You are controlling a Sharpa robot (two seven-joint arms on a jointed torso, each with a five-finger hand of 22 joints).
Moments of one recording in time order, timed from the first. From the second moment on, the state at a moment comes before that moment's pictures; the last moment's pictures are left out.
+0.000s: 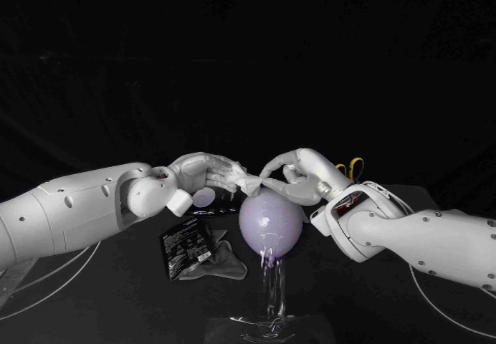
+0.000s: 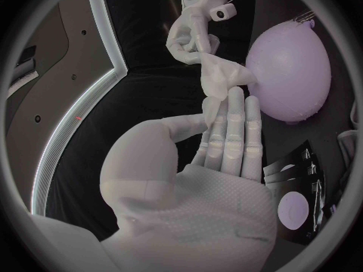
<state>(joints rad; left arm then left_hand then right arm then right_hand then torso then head) 1.35 -0.73 -0.16 1.26 0.01 0.16 0.11 1.07 -0.05 0.95 -0.09 0.17 0.73 0.17 0.70 0.58 1.21 0.11 0.16 0.12 1.21 0.05 0.29 0.51 0.17 0.77 0.17 0.80 0.34 1.32 -0.80 -0.18 1.70 -1.09 -0.76 0.11 1.33 -0.06 0.53 -0.02 0.04 1.07 0.07 0.33 0.48 1.47 0.00 1.47 1.31 1.47 -0.05 1.57 1.31 0.05 1.47 0.06 1.42 1.31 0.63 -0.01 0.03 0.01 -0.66</state>
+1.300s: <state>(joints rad) 1.37 -0.72 -0.15 1.24 0.01 0.08 0.12 1.12 -0.06 0.88 -0.08 0.17 0.76 0.15 0.67 0.57 1.24 0.09 0.19 0.14 1.25 0.03 0.36 0.57 0.17 0.78 0.17 0.85 0.37 1.33 -0.82 -0.17 1.70 -1.11 -0.78 0.11 1.33 -0.06 0.54 -0.03 0.05 1.07 0.07 0.33 0.48 1.47 0.00 1.48 1.31 1.47 -0.05 1.57 1.31 0.05 1.46 0.06 1.42 1.31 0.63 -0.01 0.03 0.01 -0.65</state>
